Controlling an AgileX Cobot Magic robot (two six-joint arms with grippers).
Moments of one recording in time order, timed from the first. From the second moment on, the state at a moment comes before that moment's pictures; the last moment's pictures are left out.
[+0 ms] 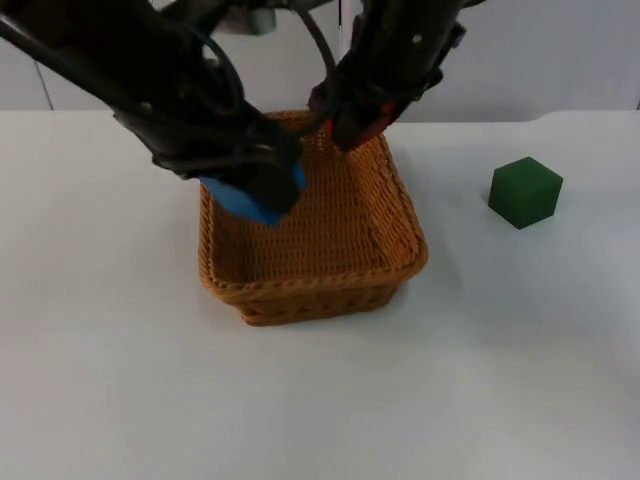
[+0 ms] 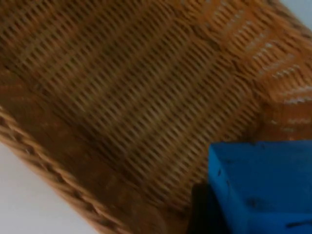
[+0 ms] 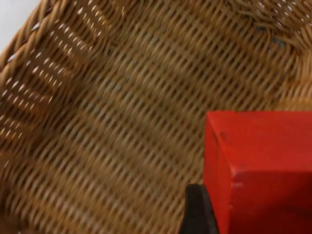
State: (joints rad) right arm 0.58 2.43 -2.27 0.01 1.04 -0.22; left arm -0.36 1.85 -1.18 -0.56 0.58 0.65
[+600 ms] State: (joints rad) right arm 0.51 2.55 -2.31 0.19 0.77 -0.23; left arm -0.37 2.03 -1.19 -0.54 0.36 0.74
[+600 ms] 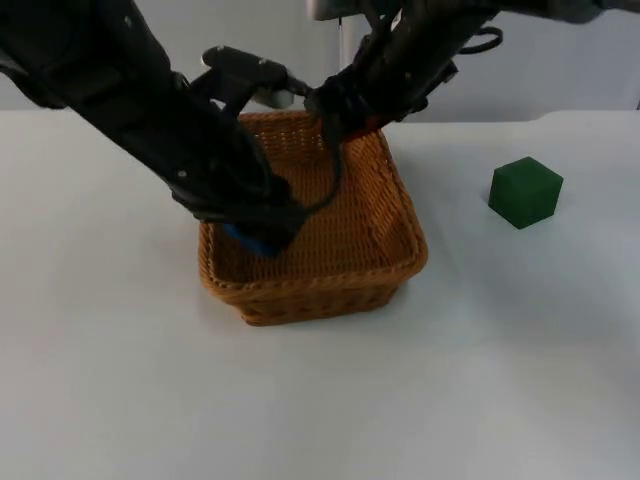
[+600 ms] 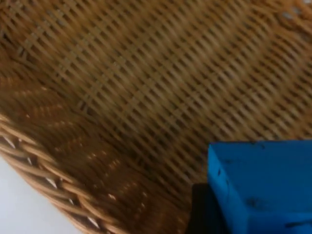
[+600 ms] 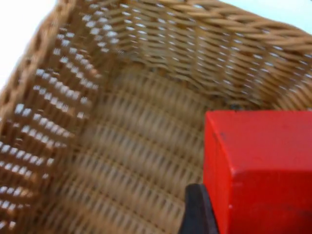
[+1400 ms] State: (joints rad) right arm 0.51 2.64 -2.32 0.30 0.72 -0.31; left arm -0.37 2.11 -1.20 -0.55 0.26 0.80
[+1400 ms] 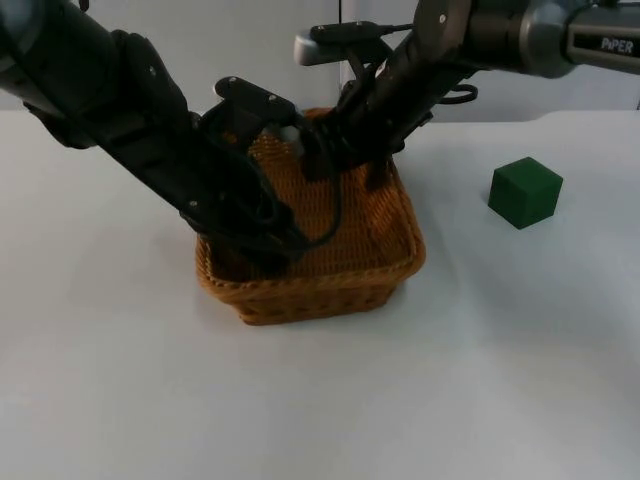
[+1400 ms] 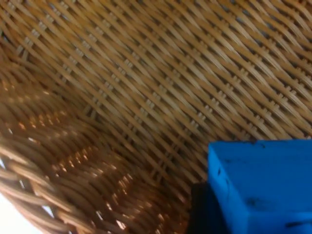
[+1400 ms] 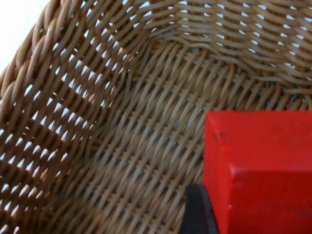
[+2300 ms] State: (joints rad) right arm 0.51 2.57 -2.33 0.27 0.75 -0.31; left arm -0.38 2.05 -1.20 -0.56 0.26 0.80
